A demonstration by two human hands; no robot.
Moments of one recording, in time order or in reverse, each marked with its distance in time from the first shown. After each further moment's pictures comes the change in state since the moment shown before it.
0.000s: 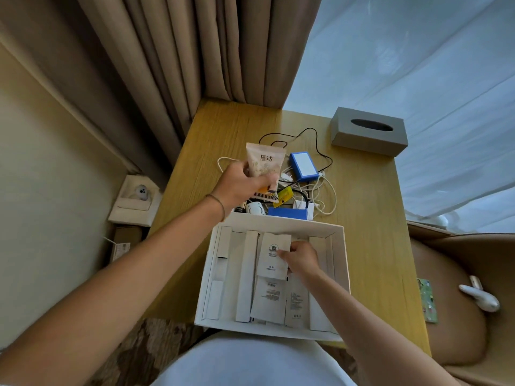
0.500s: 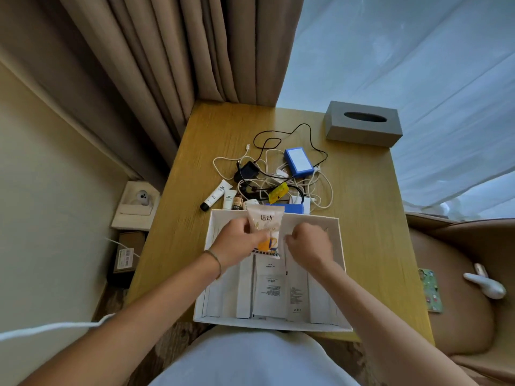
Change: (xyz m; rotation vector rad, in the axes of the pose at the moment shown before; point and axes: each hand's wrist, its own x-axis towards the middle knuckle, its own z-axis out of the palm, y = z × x) left_hand -0.074 -0.066 0.029 0.154 -0.079 -0.195; right_hand -0.017 -0.022 -0.032 -0.646 0.225 -0.328
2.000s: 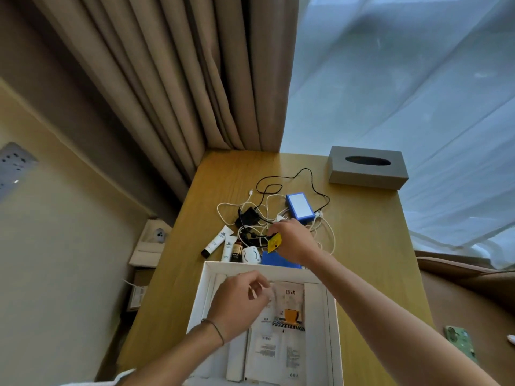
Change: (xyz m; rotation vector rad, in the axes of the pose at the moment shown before) left_hand -0.010 0.012 0.031 0.388 0.169 0.208; right_hand 0.114 -0.027 -0.059 -0.064 -0.075 -0.520
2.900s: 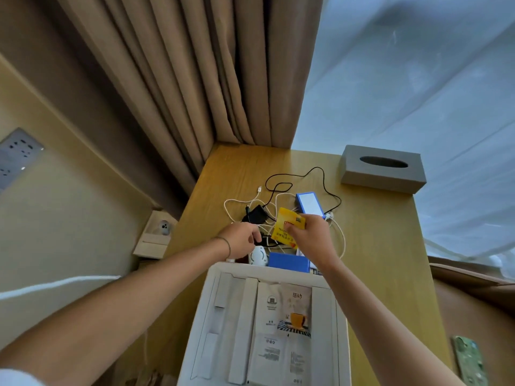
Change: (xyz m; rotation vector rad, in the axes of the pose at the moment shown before) left_hand 0.143 -0.024 -0.044 0.431 -0.295 -0.037; right_hand -0.012 -0.013 -0.017 0.644 0.250 0.342
